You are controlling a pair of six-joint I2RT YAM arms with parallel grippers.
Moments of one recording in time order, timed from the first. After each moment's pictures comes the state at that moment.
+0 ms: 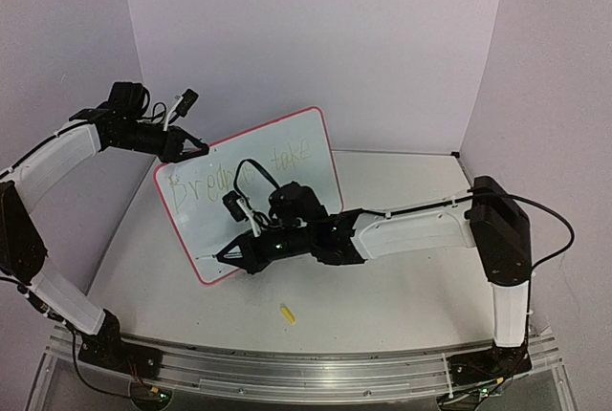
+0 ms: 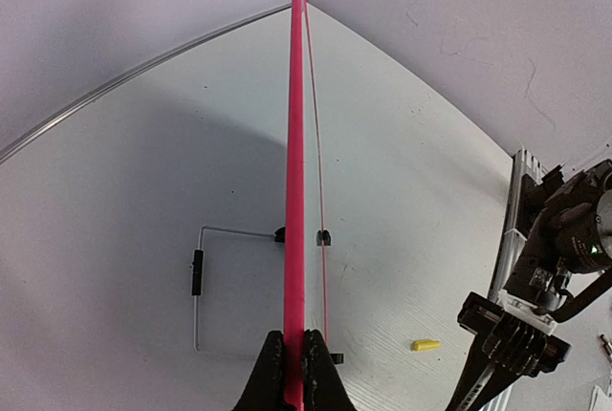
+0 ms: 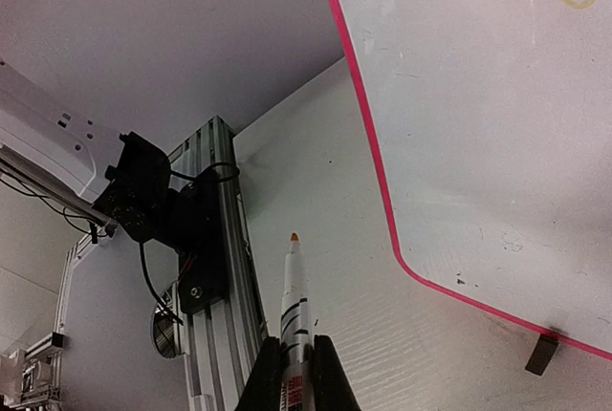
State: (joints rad) left arm -0.20 1.48 1.39 -0.64 0.83 0.25; right arm 1.12 2.05 1.45 0.19 -0.40 0.44
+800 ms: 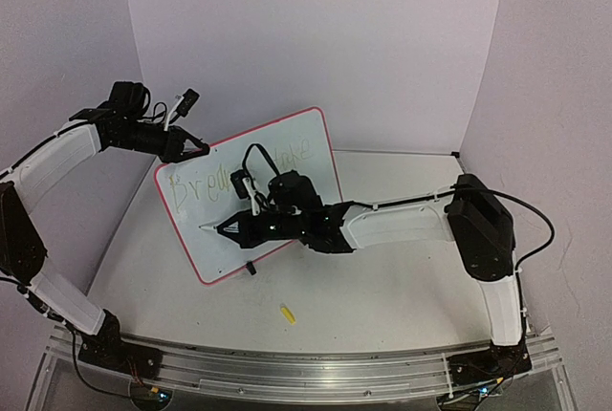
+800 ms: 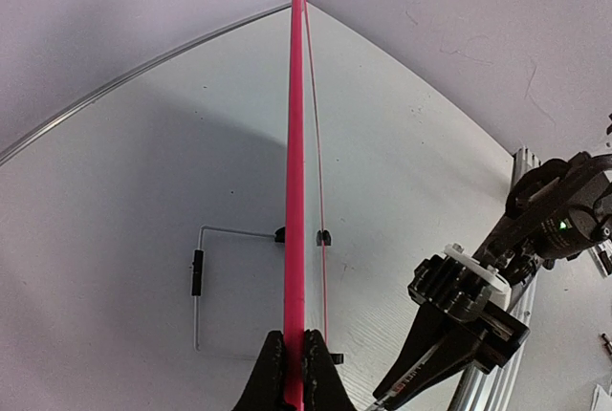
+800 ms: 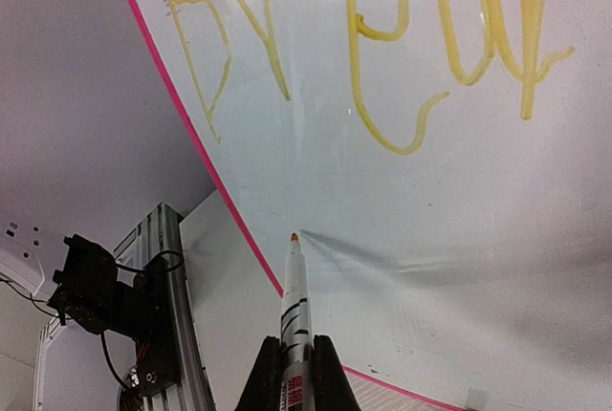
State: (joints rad) left arm -0.21 1.47 1.39 -0.64 0.82 0.25; right arm 1.07 2.16 1.57 0.27 -0.28 0.50
